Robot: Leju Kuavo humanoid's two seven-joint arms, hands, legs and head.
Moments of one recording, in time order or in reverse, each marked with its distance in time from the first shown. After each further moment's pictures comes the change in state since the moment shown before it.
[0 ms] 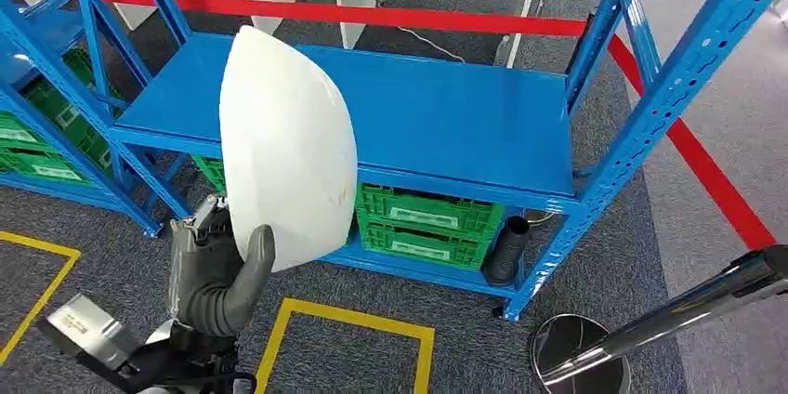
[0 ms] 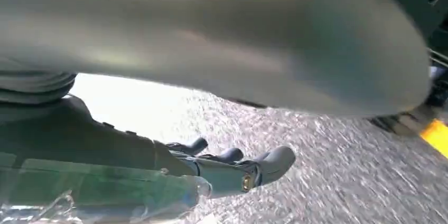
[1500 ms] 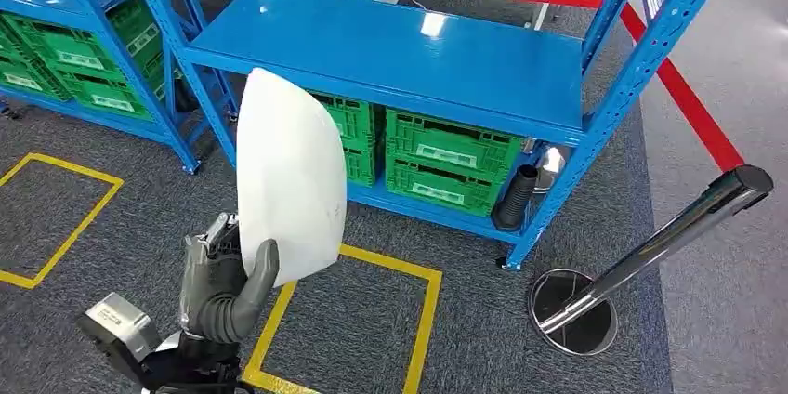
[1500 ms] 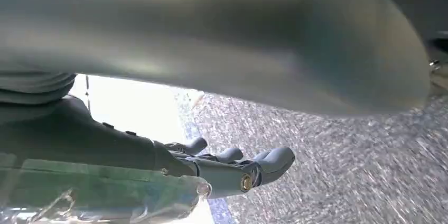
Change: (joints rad) left arm 0.082 0.006 0.039 0.059 0.022 -0.036 -0.025; right arm 0.000 -0.068 0.015 -0.027 0.047 -0.073 0.039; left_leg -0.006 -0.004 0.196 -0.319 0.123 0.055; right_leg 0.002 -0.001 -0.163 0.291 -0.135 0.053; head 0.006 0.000
